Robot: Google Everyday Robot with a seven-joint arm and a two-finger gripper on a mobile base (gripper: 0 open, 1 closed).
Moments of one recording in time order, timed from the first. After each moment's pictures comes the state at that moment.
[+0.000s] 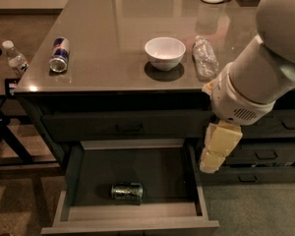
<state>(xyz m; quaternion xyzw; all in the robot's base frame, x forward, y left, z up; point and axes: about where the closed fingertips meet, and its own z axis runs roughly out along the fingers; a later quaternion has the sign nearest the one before) 0.417 -0.128 0.884 -0.64 0.75 0.02 0.17</state>
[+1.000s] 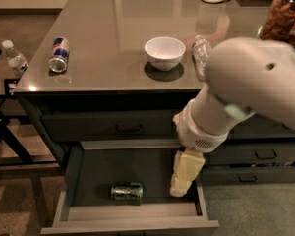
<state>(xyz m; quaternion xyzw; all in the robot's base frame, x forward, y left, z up) 0.405 -0.077 0.805 -0.65 0.74 0.08 0.14</state>
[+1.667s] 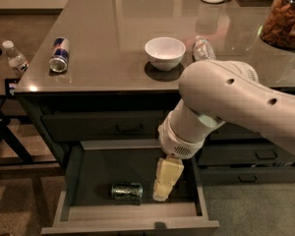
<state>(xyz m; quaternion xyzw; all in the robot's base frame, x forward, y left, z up) 0.410 -0.038 0.761 -0.66 0.74 0.11 0.13</state>
